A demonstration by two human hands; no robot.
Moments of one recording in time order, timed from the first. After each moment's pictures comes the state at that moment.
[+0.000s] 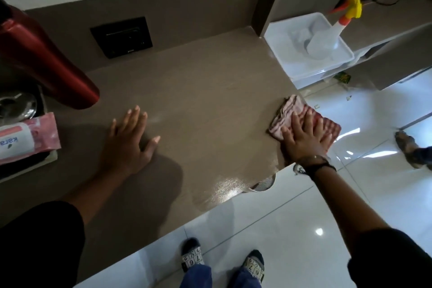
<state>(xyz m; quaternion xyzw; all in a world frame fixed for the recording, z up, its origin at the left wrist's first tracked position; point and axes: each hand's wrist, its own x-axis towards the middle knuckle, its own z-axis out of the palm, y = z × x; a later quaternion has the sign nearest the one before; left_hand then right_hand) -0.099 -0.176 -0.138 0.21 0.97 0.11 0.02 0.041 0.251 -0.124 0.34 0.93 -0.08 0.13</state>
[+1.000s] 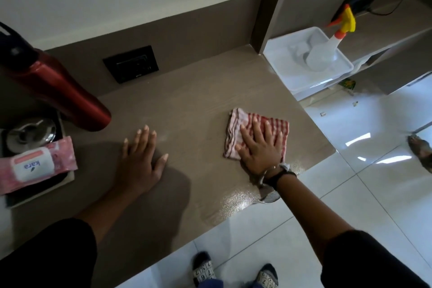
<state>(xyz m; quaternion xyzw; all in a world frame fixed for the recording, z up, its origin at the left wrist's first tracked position) -0.096 -0.173 -0.128 0.21 0.97 0.07 0.05 -0.005 0.153 -0.127 0.16 0.98 -0.08 0.12</state>
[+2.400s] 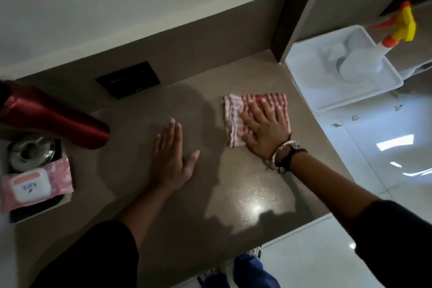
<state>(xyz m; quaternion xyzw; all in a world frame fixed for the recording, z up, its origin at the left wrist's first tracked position) -0.141 -0.072 -0.134 0.17 0.98 0.13 0.04 -0.135 0.219 -0.123 -0.02 0.99 -0.04 0.10</state>
